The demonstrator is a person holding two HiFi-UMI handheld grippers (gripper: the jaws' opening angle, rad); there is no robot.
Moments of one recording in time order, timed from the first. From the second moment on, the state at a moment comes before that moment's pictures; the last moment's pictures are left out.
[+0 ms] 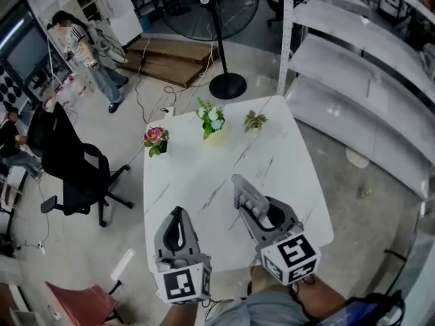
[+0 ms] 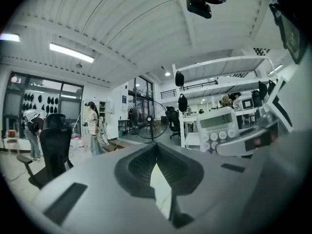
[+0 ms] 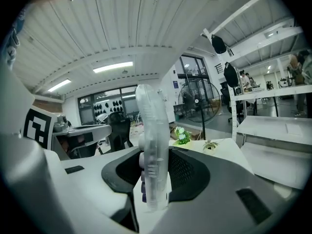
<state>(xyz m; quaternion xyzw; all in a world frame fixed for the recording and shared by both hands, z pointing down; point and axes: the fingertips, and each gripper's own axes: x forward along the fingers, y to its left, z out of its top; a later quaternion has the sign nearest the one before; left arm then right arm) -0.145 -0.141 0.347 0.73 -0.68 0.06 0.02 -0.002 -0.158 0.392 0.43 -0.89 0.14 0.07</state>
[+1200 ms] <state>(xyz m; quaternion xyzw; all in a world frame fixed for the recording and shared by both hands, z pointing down) -0.233 -0.240 0.388 0.73 -0.68 0.07 0.06 -0.117 -0.254 0.467 0.38 -0.89 0.19 0.17</state>
